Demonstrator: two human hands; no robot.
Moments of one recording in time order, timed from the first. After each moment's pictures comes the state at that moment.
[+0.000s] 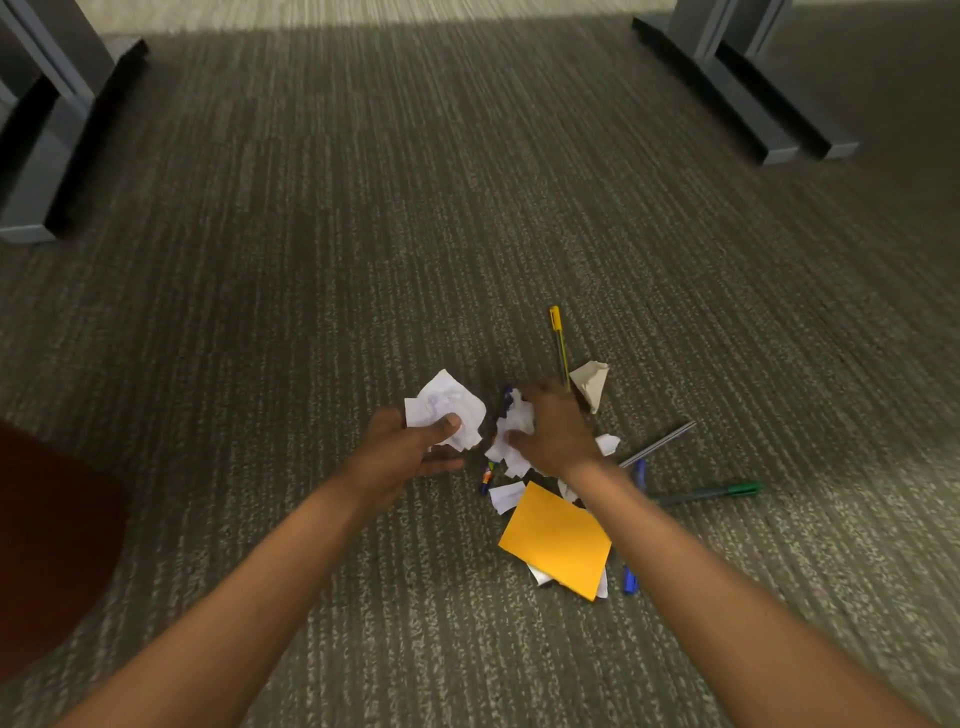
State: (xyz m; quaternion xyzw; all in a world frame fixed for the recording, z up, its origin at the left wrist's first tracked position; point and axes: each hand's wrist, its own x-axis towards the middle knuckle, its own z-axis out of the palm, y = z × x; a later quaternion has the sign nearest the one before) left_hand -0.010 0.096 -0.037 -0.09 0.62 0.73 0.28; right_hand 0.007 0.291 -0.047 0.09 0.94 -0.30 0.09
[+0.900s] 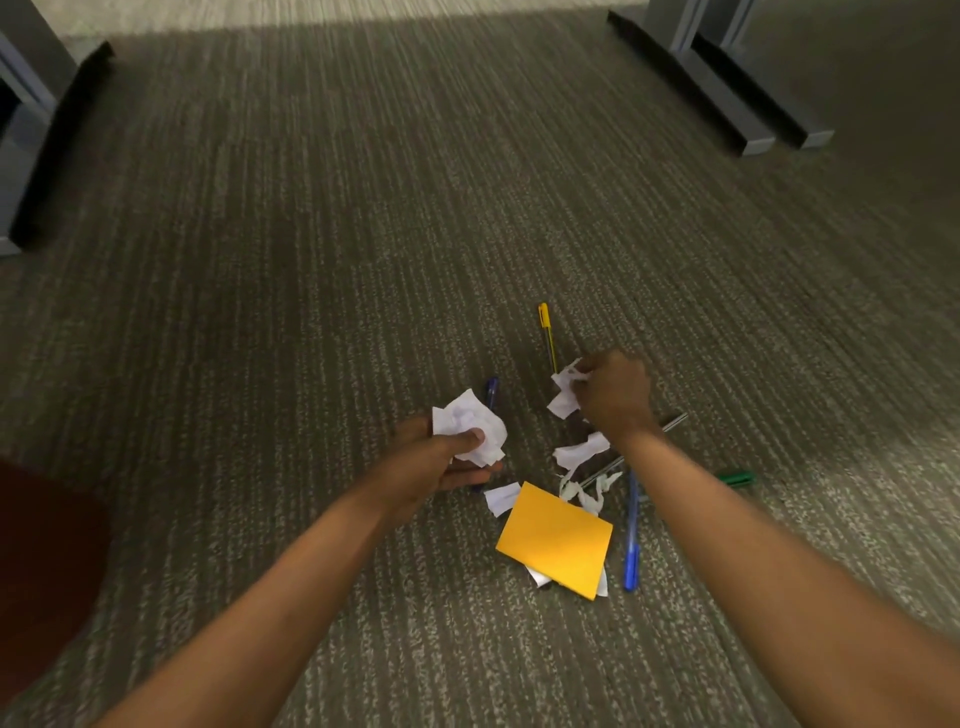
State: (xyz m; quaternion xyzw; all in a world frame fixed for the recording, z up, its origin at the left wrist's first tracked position) left_hand -0.006 0.120 -0.042 -0.09 0.60 0.71 0.36; right_hand -0.014 0.352 -0.038 0.26 0.93 -0.27 -0.02
